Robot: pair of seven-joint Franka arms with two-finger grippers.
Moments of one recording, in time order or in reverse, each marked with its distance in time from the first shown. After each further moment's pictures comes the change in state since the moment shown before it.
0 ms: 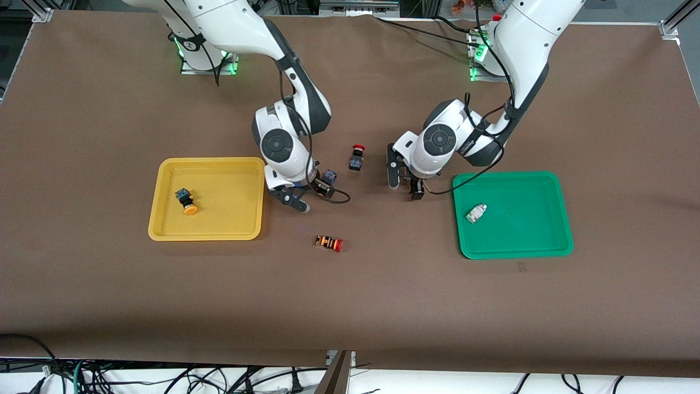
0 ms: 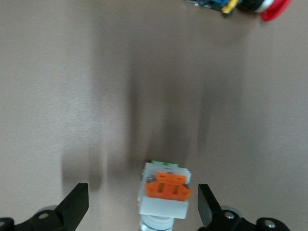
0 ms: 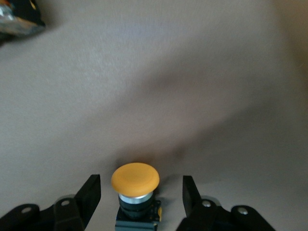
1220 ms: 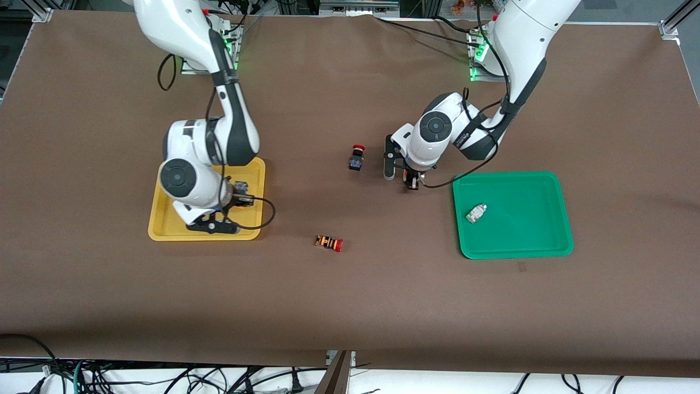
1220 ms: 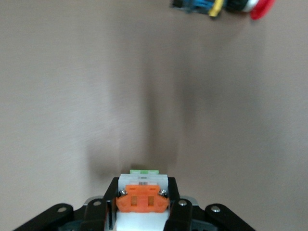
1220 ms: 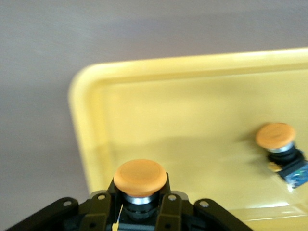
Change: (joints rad) left arm 0.018 -0.022 -0.015 -0.022 0.073 0.047 -0.002; right arm -0.028 -0.069 -0.401 -0.022 0.000 -0.361 -0.800
